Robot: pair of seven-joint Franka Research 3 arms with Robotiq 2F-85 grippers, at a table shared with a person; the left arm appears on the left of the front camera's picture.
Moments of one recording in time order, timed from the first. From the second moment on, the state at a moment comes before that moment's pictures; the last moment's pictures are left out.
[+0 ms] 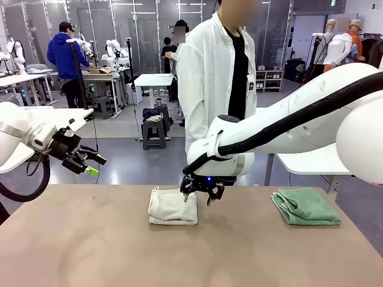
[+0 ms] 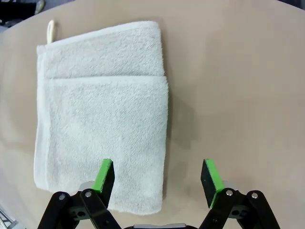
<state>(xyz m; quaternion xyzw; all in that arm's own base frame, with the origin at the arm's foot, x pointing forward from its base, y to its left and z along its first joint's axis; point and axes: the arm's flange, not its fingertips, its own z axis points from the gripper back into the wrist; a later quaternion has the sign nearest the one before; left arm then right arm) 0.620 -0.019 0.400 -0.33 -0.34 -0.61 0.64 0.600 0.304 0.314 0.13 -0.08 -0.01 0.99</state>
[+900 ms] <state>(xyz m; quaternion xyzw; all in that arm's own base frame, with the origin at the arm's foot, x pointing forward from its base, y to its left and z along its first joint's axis) 0.620 -0.019 0.400 -0.33 -0.34 -0.61 0.64 0.616 0.318 0.295 0.15 -0.08 -0.03 0.99</state>
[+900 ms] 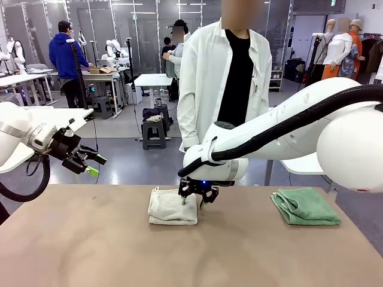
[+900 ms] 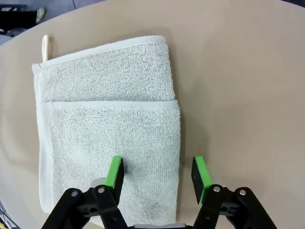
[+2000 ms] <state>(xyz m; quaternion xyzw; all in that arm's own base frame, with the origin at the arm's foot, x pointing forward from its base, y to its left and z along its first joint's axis) 0.620 -0.019 0.400 -0.33 -0.34 -0.61 0.64 0.621 0.326 0.293 0.16 -0.06 -0.03 0.99</state>
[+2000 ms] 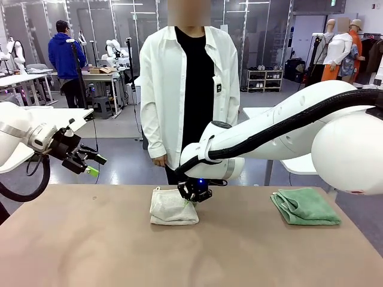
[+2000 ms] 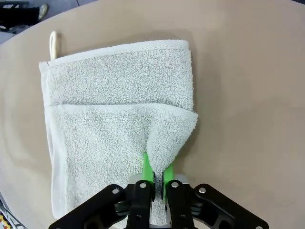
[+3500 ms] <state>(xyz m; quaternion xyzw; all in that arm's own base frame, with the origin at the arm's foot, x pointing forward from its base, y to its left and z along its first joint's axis) 0.620 -0.019 0.400 -0.33 -0.34 -0.61 0.64 0.616 0.132 0.442 0.08 -0.10 0.05 0.99</state>
